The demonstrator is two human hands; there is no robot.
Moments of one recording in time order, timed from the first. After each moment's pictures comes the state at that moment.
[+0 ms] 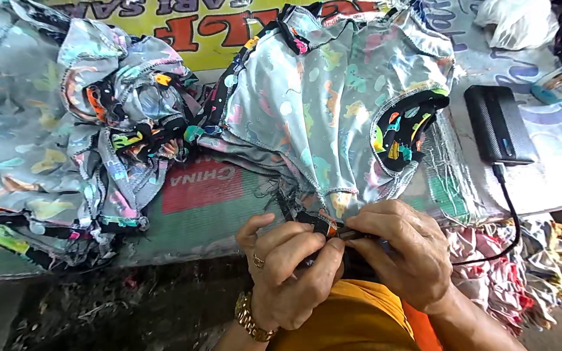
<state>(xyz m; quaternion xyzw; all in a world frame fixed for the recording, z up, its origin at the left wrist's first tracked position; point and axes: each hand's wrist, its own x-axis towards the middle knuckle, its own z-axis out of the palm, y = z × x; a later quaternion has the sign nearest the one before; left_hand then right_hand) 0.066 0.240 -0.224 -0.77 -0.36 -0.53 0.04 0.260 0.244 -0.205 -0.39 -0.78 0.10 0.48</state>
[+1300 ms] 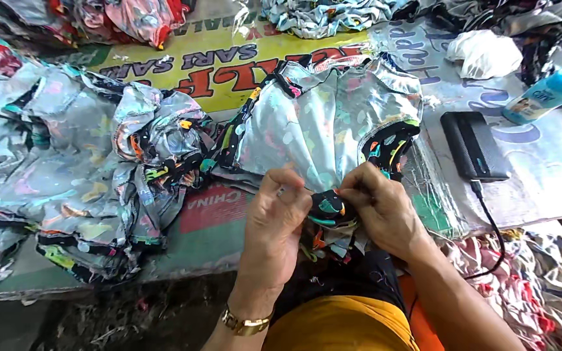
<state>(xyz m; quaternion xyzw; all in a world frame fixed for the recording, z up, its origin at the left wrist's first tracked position) 0.081 0.286 -0.167 -0.43 -0.26 -0.60 -0.62 0.273 0.299 -0.184 -0.42 -0.74 0.25 0.47</state>
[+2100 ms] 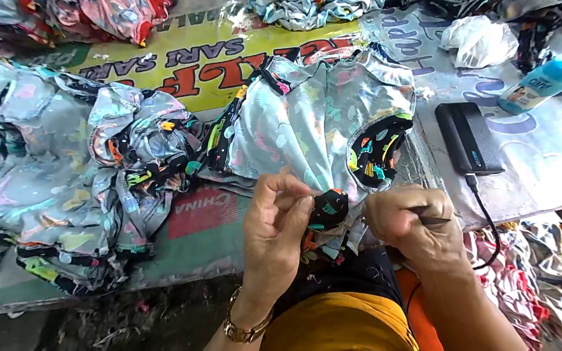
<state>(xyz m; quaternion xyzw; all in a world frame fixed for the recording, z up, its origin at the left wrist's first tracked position) 0.093 0.283 -0.169 -0.58 -0.33 -0.58 -0.46 0.295 0.284 -0.183 -0.20 -0.63 0.46 0.58</state>
